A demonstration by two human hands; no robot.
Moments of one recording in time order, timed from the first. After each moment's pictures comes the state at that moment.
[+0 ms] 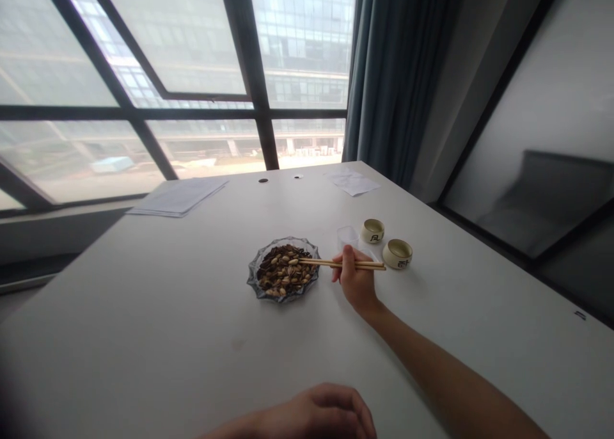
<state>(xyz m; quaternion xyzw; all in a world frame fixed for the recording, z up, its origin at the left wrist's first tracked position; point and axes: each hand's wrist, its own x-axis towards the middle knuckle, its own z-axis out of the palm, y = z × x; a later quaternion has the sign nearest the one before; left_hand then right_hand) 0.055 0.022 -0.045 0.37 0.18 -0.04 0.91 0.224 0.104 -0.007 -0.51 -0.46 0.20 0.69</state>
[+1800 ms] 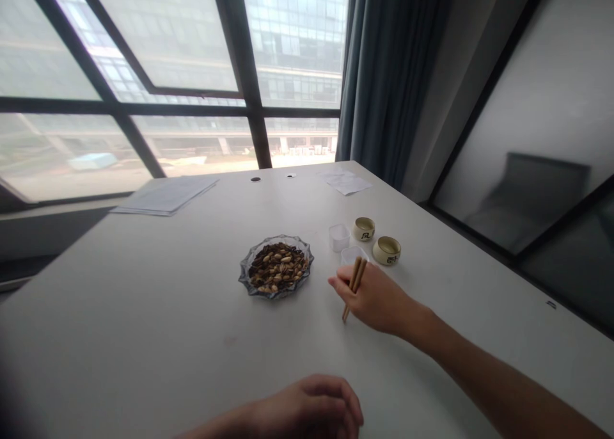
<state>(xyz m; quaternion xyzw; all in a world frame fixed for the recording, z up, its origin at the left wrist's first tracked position) 0.055 0.016 -0.049 0.32 0.14 -0.03 0.94 0.255 0.030 0.083 -0.62 -0.73 0.15 0.24</state>
